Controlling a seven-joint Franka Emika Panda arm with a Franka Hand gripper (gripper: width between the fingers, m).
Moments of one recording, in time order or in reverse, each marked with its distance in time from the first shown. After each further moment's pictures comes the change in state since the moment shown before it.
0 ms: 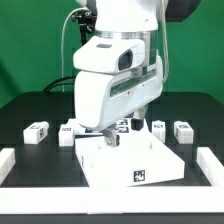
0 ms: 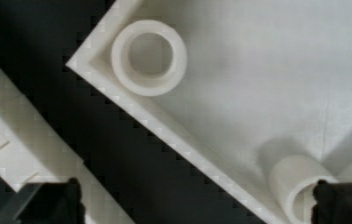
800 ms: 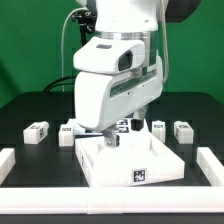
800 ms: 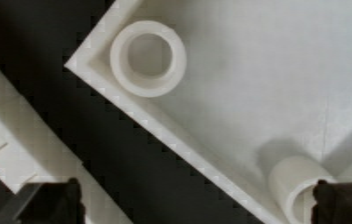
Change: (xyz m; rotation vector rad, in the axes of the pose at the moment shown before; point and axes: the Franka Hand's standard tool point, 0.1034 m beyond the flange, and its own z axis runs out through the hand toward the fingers) arm -0.001 -0.001 0.001 0.001 -0.001 0.001
